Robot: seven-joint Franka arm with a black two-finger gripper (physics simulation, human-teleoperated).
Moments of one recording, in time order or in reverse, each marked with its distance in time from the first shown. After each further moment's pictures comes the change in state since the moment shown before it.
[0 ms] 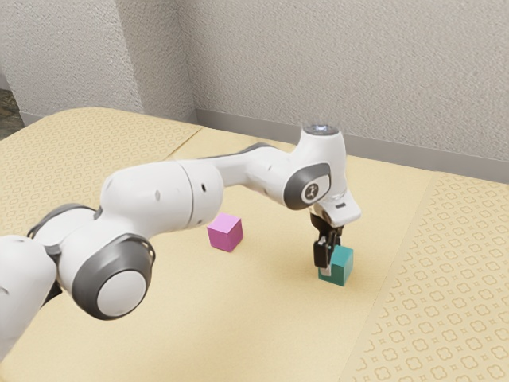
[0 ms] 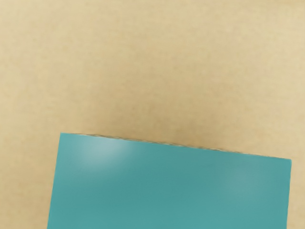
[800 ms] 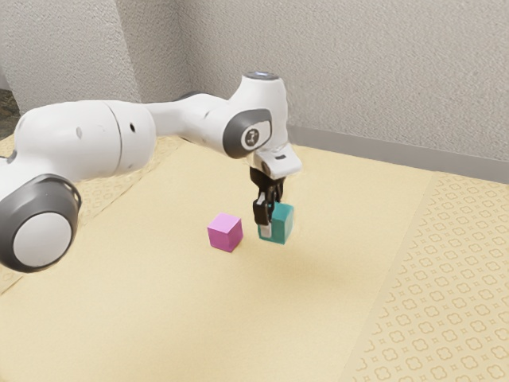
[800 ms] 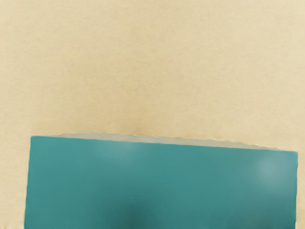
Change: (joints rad) arm 0.135 -0.434 0.024 -0.428 0.036 -0.073 0.036
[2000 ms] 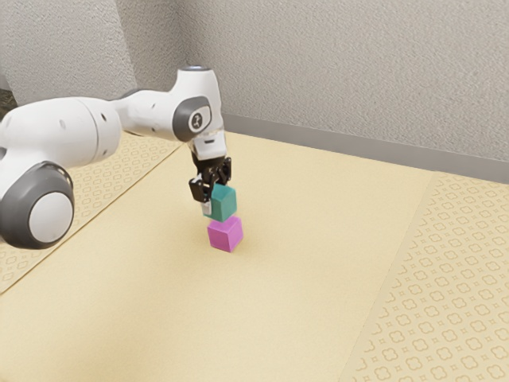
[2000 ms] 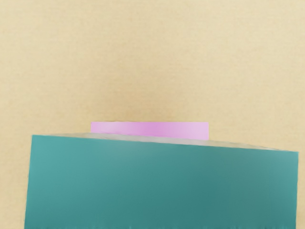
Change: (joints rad) arm 0.233 0.134 0.000 0.140 -0.008 -0.016 0.450
